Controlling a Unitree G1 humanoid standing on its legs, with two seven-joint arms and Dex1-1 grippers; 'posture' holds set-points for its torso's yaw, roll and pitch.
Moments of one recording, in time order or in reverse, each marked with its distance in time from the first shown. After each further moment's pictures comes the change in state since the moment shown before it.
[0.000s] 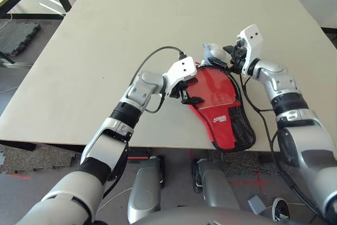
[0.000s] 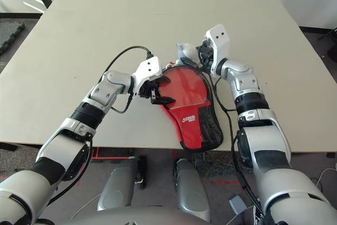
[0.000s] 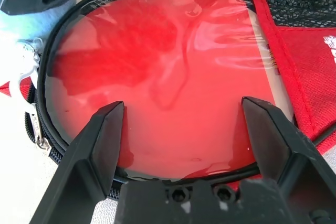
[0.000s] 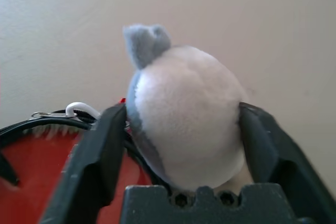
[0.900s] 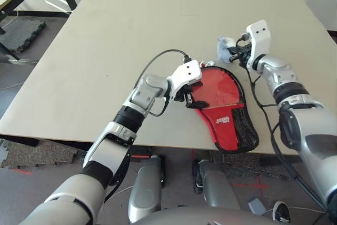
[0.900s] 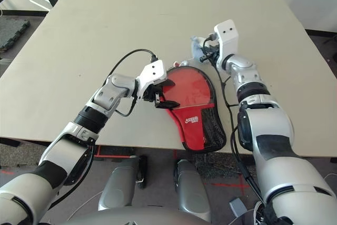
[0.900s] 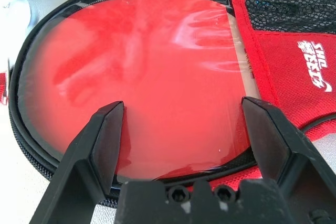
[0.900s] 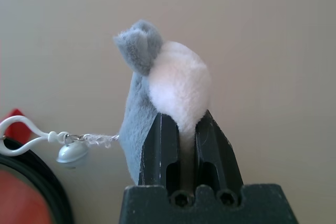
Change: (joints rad) left arm 0.040 -0.029 -0.035 -0.076 -0.008 0.042 0.002; right arm -0.098 -0.113 -0.047 0.244 -0.070 -0.129 -0.166
